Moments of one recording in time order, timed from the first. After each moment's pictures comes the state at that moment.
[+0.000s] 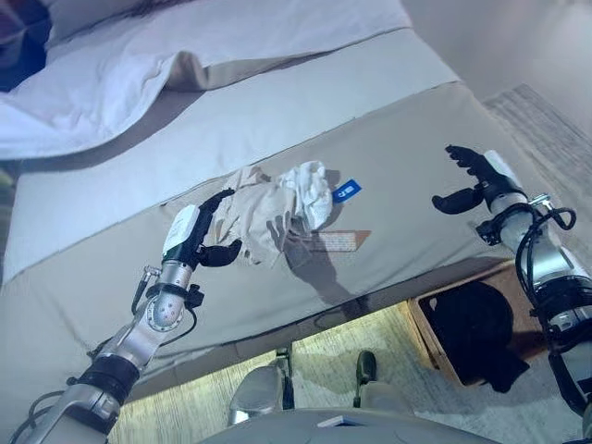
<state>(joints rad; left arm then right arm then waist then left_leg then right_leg) -0.12 0.63 -0.34 0.43 0.17 -0.40 0.42 -0.56 -0.84 0.34 0.65 -0.18 -0.04 -0.07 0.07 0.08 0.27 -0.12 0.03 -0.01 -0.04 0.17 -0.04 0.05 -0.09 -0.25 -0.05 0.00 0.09</state>
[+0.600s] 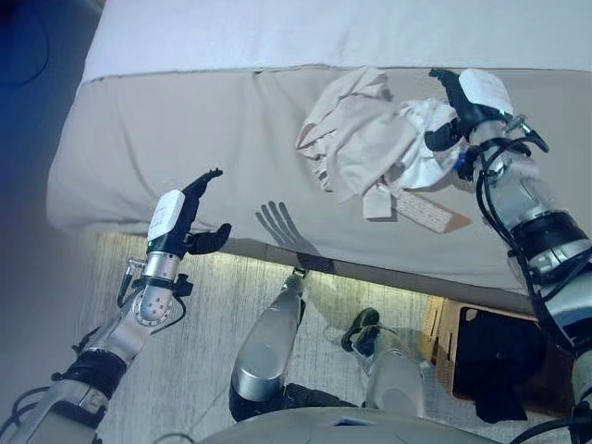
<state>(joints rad) -0.16 0.69 -0.32 0.36 0.20 -0.46 0.47 -0.99 -0.82 0.58 0.67 -0.34 0.17 -0.18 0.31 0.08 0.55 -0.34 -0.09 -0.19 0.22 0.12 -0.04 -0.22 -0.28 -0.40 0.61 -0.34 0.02</state>
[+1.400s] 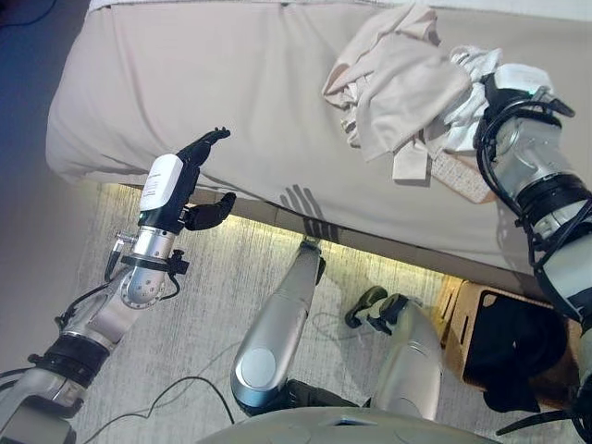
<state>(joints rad) -0.17 0.82 -0.32 0.15 0.20 -0.44 0.50 -1.23 -0.84 0.78 0.88 -0.44 0.44 0.04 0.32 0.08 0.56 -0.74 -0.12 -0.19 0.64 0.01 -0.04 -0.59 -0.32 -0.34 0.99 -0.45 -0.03</state>
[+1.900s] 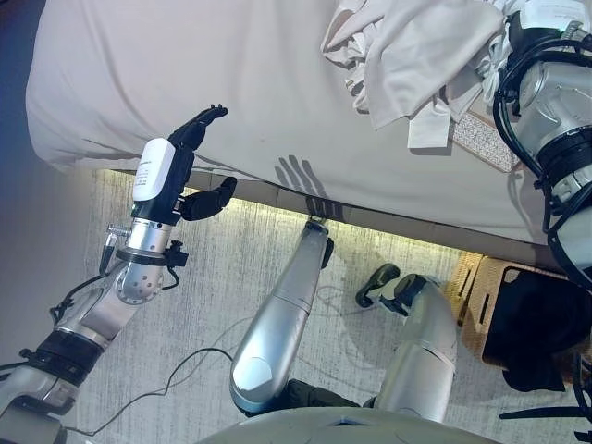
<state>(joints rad) -0.16 0.86 -0.32 0.09 0.18 -0.44 0.56 -1.45 -0.84 0.91 1.02 -0.45 0.37 0.03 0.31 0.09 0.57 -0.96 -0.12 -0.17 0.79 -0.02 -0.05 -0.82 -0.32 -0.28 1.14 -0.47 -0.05</state>
